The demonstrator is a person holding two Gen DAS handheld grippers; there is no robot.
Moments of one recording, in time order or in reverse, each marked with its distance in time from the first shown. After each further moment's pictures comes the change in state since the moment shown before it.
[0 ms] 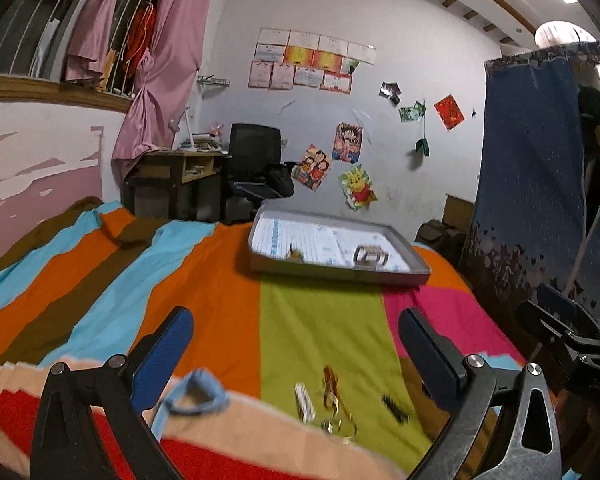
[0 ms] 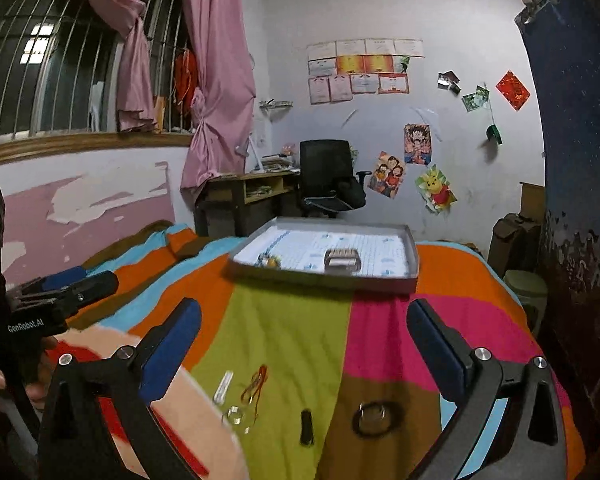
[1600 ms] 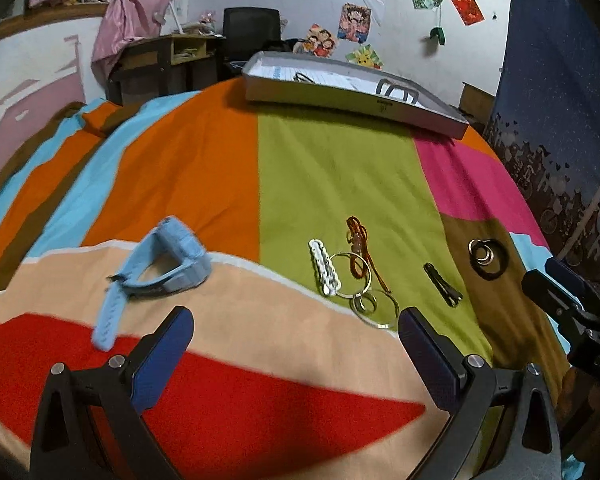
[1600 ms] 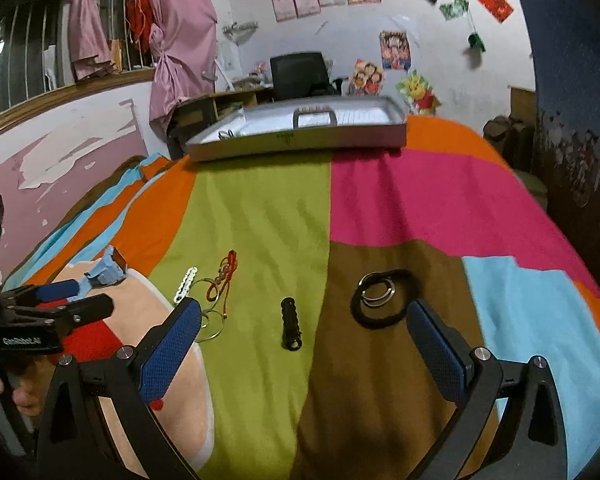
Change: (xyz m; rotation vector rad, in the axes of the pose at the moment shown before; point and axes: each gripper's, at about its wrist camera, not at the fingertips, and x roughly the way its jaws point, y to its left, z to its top) left arm 0.088 0.004 -0.087 0.036 0.451 0.013; right arm 0.074 -0.016 -0.102 0.133 0.318 -0.040
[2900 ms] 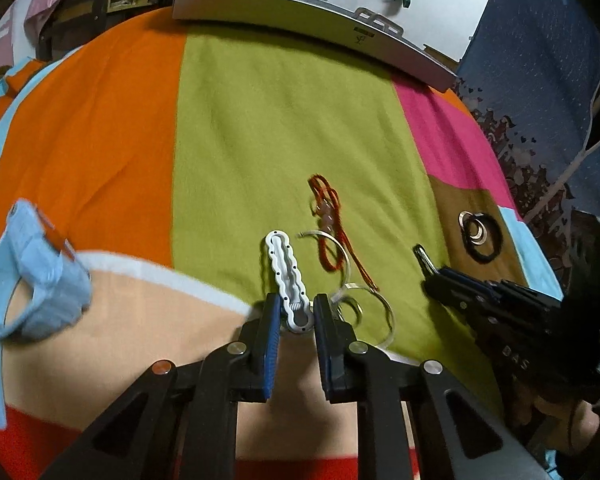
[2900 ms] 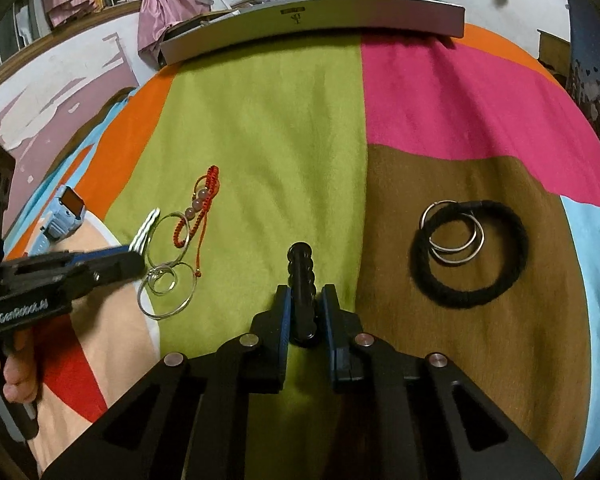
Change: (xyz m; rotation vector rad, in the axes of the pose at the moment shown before) left arm 0.077 -0.008 0.001 0.013 0.189 -0.248; right arm 0.113 0.029 -0.035 0.004 0.287 0.030
